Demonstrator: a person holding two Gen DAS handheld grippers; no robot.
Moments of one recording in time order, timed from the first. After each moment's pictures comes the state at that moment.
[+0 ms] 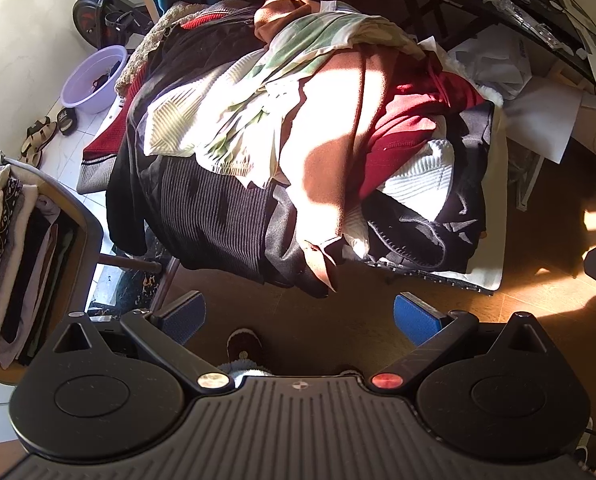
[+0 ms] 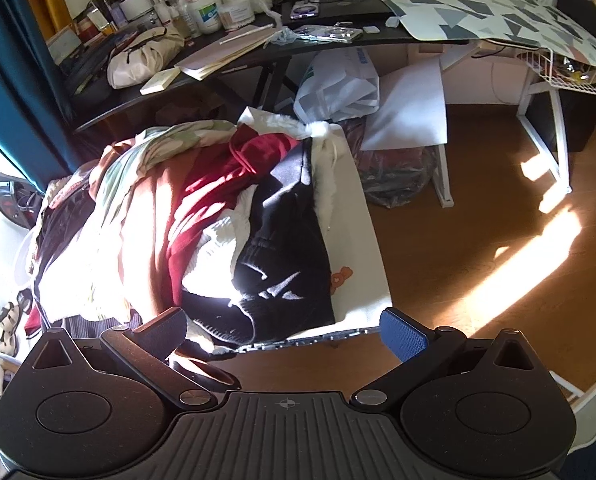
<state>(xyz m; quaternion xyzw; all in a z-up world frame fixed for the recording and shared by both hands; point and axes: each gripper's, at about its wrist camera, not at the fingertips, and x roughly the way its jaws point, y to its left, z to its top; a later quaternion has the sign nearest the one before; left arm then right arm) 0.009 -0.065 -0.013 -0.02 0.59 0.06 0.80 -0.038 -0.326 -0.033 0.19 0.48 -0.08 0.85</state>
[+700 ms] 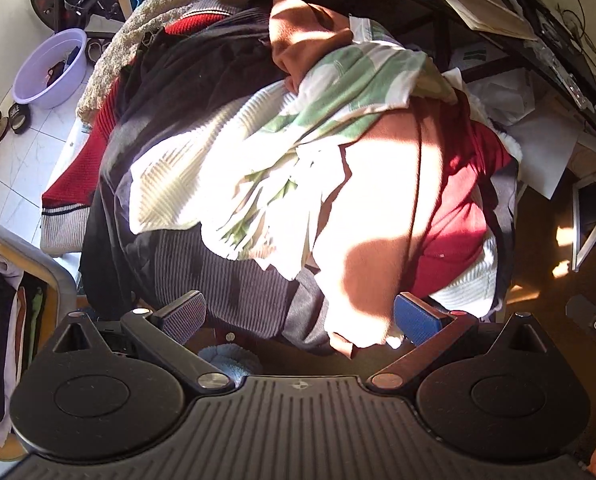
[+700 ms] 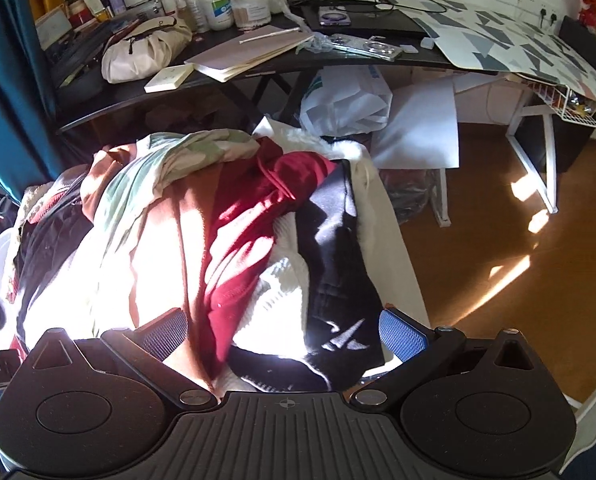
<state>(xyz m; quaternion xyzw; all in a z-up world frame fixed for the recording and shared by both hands) 0.183 0.072 -0.037 -0.08 0.62 0.00 0.78 0.098 -0.212 -0.043 0.15 0.49 -0.15 0.84</state>
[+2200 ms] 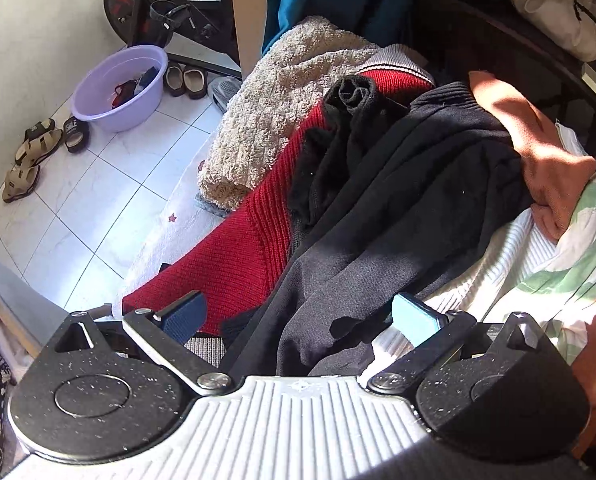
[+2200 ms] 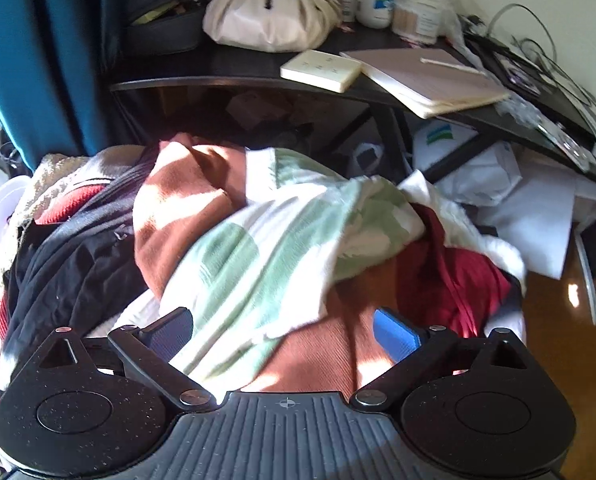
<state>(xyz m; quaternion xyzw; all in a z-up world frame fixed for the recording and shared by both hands) 0.288 0.296 -0.147 -0.09 0.56 0.09 0.82 0.365 -0.073 -0.135 0.03 0.49 -0.03 0.87</state>
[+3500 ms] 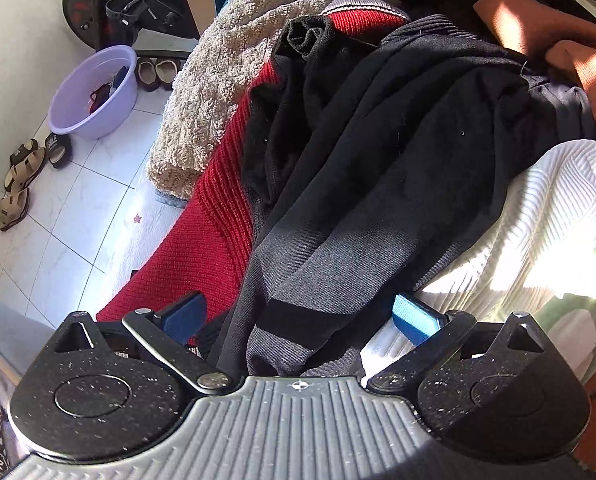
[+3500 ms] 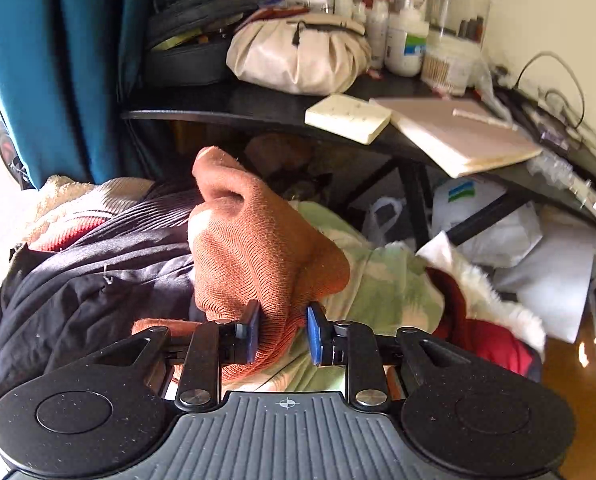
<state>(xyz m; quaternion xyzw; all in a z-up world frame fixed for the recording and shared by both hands) 0.319 0.264 -0.201 -0.02 0.60 0.05 0.80 0.388 -0.092 -0.153 0.03 0.45 -0.02 0.89</state>
